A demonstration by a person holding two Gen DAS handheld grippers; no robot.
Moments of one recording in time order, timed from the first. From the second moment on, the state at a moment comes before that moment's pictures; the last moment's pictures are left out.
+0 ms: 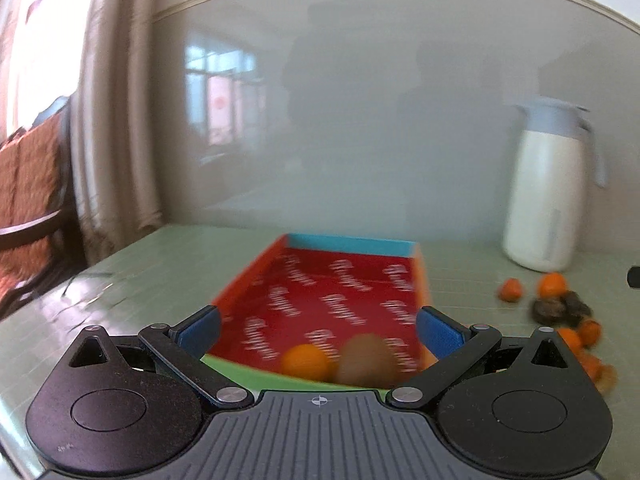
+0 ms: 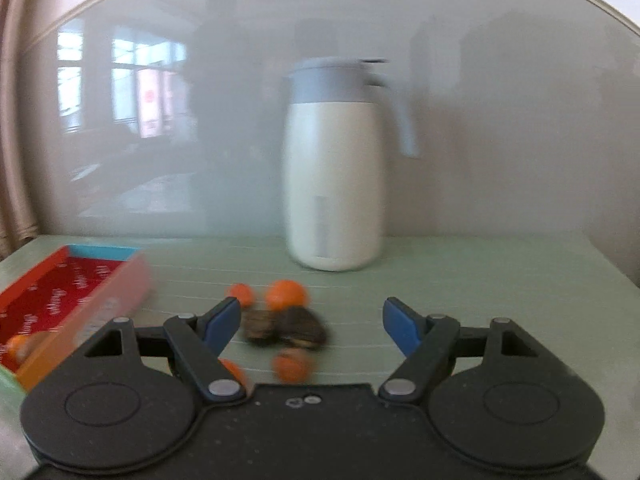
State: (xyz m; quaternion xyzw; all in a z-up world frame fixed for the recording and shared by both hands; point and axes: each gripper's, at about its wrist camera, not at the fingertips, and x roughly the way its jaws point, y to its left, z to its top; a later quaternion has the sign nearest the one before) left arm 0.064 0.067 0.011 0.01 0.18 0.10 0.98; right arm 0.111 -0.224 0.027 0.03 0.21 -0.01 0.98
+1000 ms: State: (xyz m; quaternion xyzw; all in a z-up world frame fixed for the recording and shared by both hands) left arm 0.120 -0.100 -0.019 0.03 0.24 -0.04 0.97; right arm 0.071 -0.376 0.006 0.07 0.23 -0.16 0.96
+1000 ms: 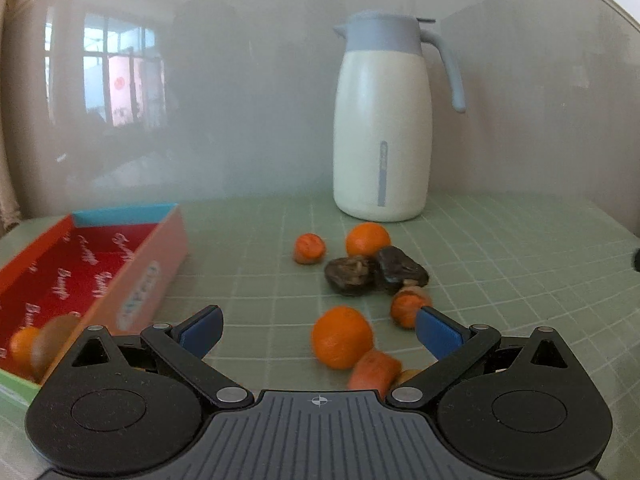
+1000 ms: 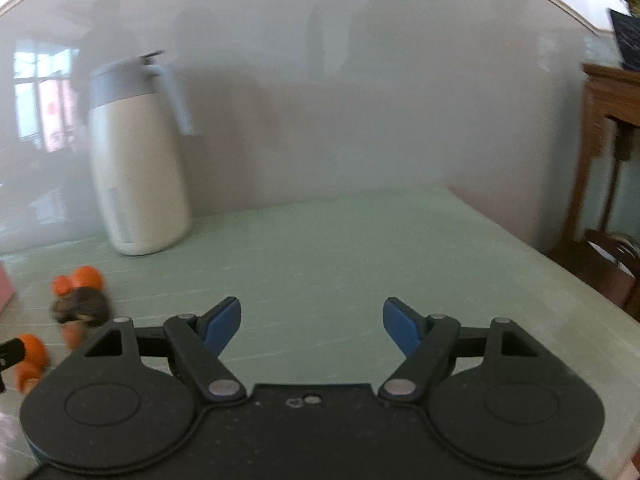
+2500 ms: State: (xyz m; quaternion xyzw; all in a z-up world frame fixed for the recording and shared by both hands) left arm 0.119 -0.072 0.001 0.03 0.22 0.00 0.97; right arm 0.060 -0.406 -0.001 0.08 0.23 -0.18 0.95
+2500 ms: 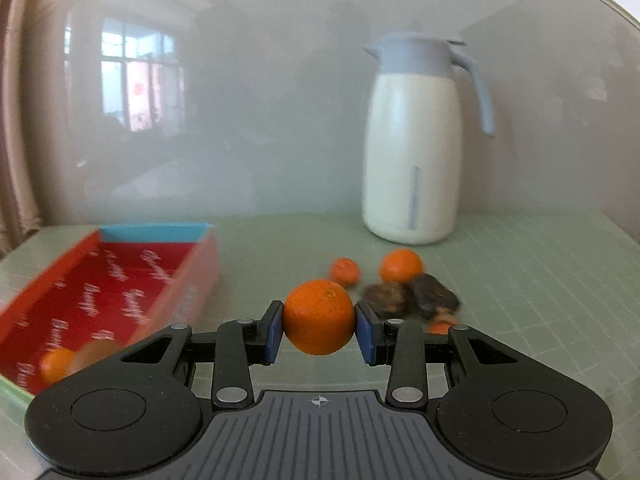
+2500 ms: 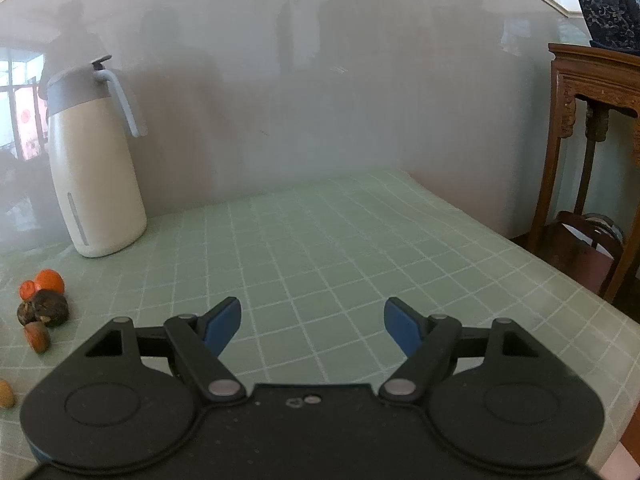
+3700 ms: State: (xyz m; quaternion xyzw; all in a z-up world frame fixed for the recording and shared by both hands) left arm 0.121 0.057 -0.001 -0.01 0.23 0.15 0.96; right arm 0.074 -0.377 -0.001 0.08 0.24 -0.16 0.95
